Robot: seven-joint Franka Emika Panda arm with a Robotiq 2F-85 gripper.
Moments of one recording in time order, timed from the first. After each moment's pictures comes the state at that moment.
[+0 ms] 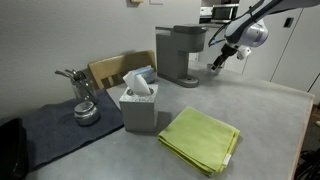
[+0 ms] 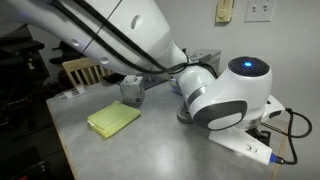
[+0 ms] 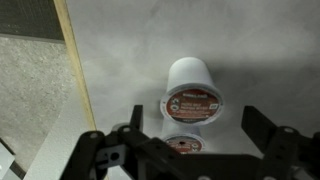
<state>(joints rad) -0.68 0.96 0.19 -1.44 0.13 2.76 -0.77</state>
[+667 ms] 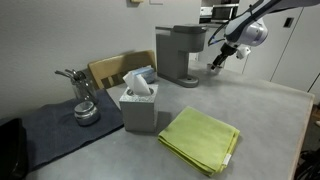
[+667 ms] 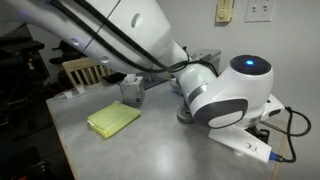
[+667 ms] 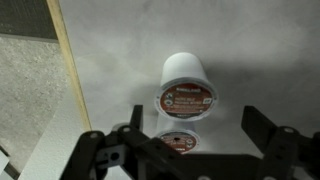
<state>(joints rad) -0.69 0.96 0.20 -1.43 0.13 2.74 -0.78</state>
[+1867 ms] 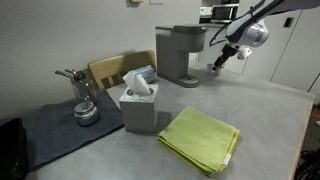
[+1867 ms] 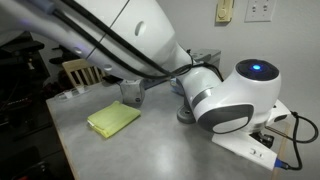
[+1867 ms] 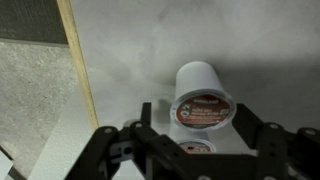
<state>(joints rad) -0.70 0.99 0.20 -1.40 0.13 2.73 -0.78</state>
